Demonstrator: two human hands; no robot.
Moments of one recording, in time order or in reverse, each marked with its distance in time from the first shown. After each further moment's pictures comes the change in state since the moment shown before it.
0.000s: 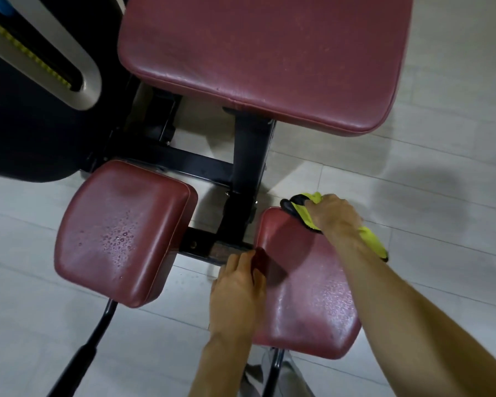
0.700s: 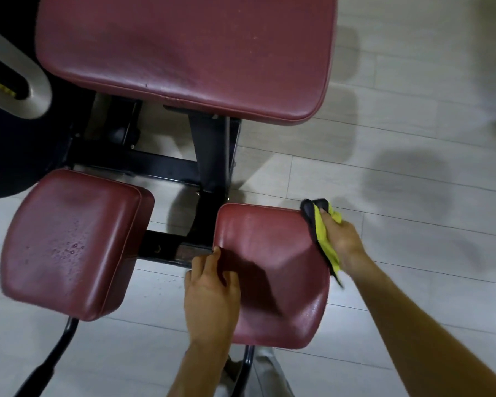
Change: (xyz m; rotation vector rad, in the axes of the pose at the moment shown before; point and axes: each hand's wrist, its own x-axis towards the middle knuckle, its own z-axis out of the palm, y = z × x) left_hand -0.008 0.021 0.038 -0.009 0.111 -0.088; right_hand 0.008 0.136 0.011 0.797 -0.087 0.158
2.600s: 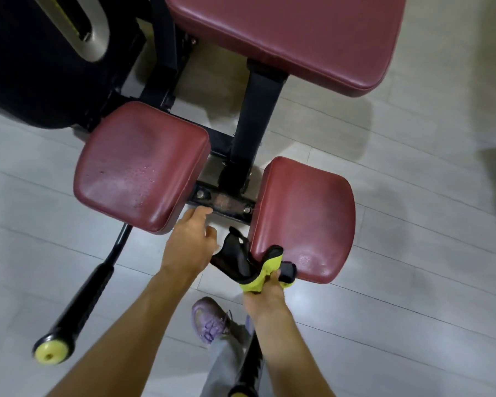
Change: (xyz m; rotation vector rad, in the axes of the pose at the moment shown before) left_hand -0.012 -0.126 -0.108 -0.081 -0.157 0.036; right_hand -0.259 0.085 0.194 1.347 -0.091 0.660
